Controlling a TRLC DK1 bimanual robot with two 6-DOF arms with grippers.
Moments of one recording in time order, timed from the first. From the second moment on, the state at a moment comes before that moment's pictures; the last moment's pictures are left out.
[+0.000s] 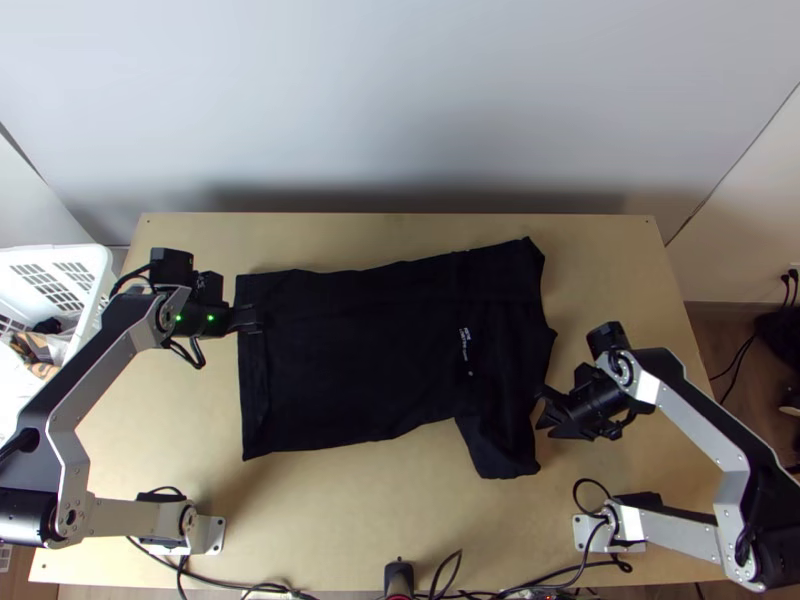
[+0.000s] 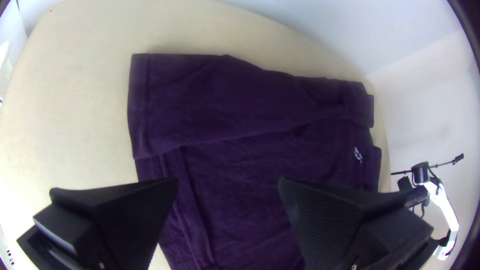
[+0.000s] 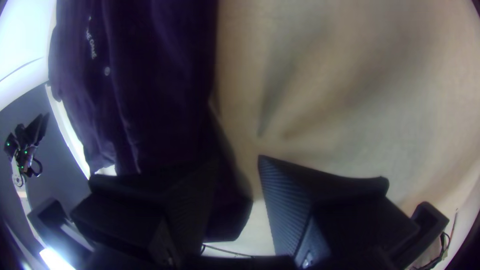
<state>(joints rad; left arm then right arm) -0.01 1.47 1.07 -0.63 0.39 -0.13 0.12 1.35 0.71 -0.96 -0.42 0.41</state>
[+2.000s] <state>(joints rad) 0.01 1.46 1.07 -0.63 0.39 -0.12 0.23 1.41 0.70 -0.82 -0.43 0.49</state>
